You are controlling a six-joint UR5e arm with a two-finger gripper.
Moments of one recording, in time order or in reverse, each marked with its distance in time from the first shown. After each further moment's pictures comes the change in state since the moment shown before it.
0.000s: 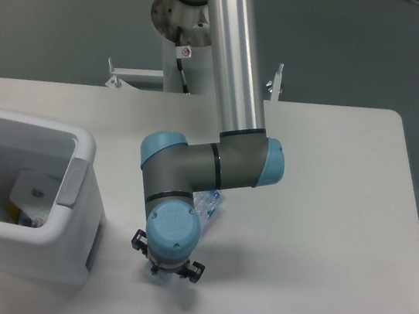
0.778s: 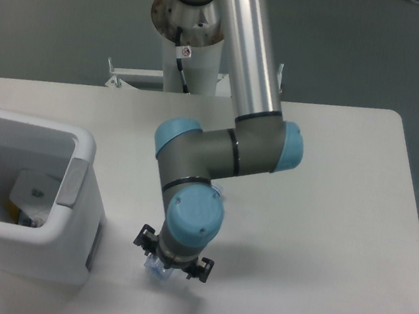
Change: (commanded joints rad) arm 0.006 0.000 -0.012 -0.003 -0.026 0.035
